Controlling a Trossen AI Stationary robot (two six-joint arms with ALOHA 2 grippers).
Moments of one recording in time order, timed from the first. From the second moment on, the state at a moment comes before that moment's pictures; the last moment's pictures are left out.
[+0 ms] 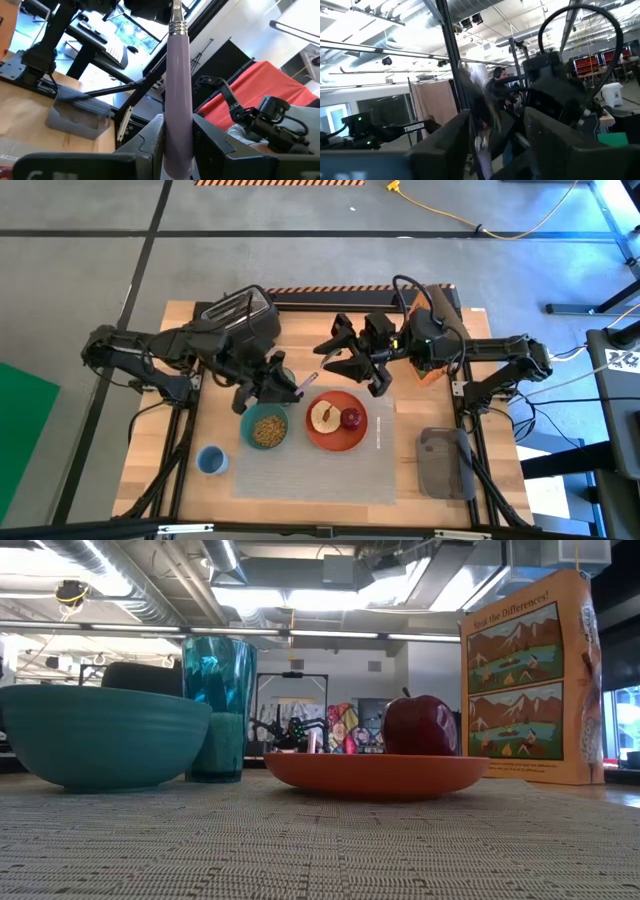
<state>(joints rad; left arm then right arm) -0.15 1.23 1.34 -0.14 0.22 -0.70 0.01 1.50 1.41 0.55 -0.38 0.41</state>
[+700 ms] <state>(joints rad) -0.08 1.22 1.34 -0.22 0.18 -0.72 -0.01 1.48 1.41 0.46 -0.32 0.39</state>
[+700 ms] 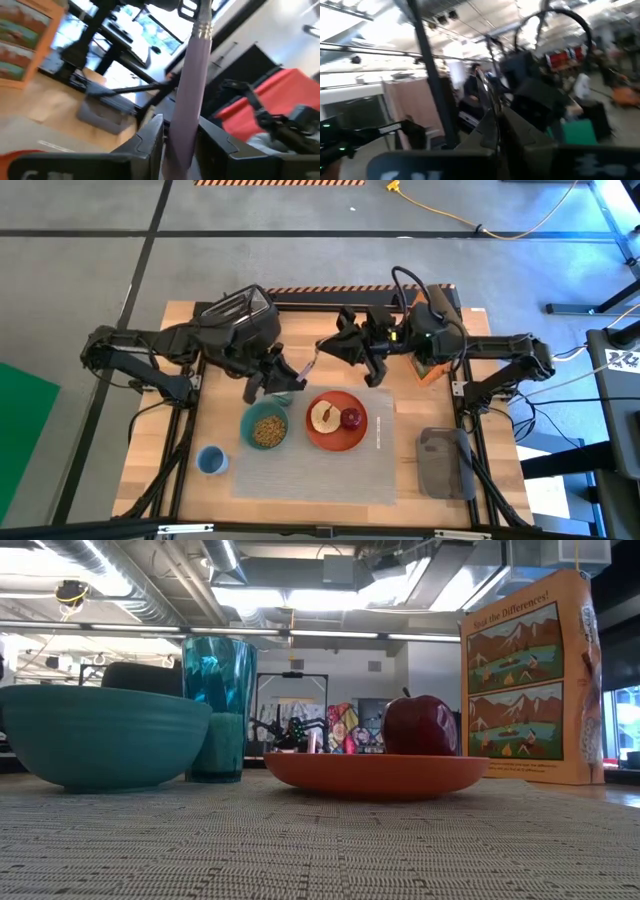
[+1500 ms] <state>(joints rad) -0.02 1.33 1.34 -0.20 0.02 -0.52 -0.05 1.38 1.41 -0.10 -0.14 0.53</state>
